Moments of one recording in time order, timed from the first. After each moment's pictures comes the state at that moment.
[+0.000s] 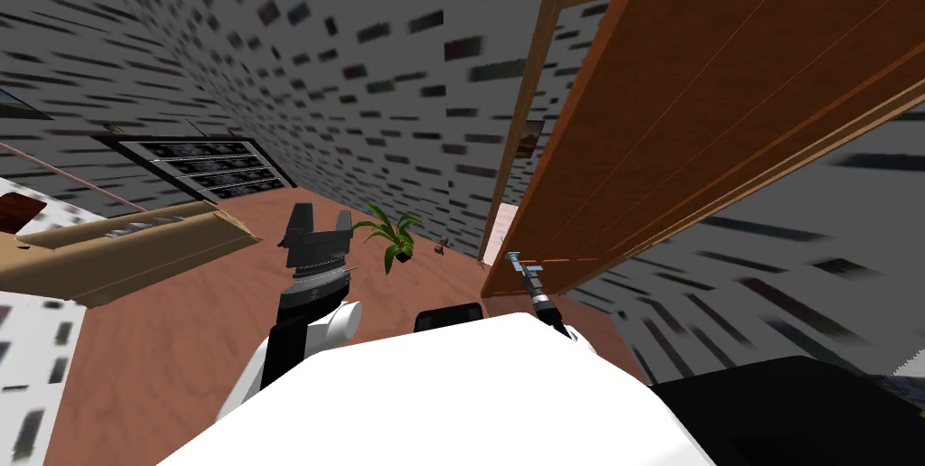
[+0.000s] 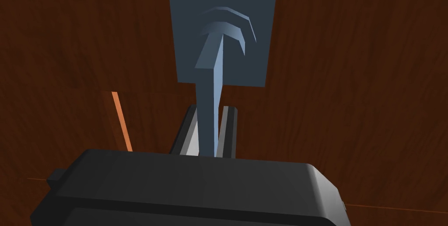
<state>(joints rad) 0.22 -0.42 0.03 -0.71 -0.11 -1.05 -0.36</state>
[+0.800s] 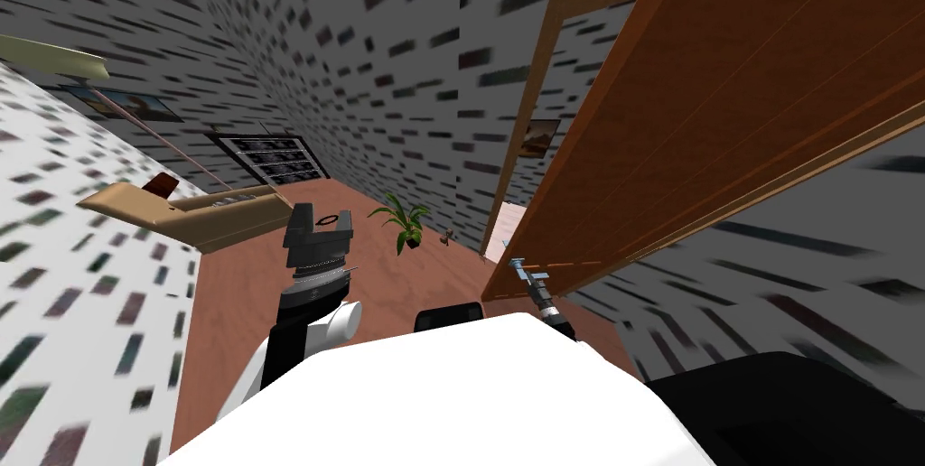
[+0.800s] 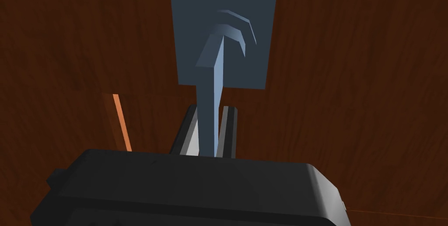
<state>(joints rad) 0.28 -0.46 0.06 -0.68 -0.10 -1.17 -0.40</state>
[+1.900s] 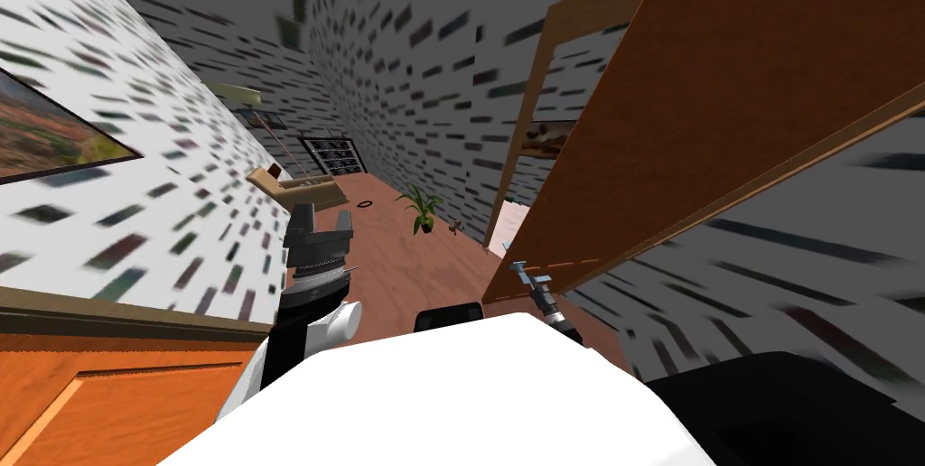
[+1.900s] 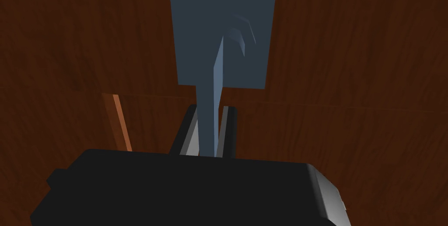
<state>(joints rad) 0.28 -0.49 0.09 -0.61 -0.10 -1.26 -0.42</state>
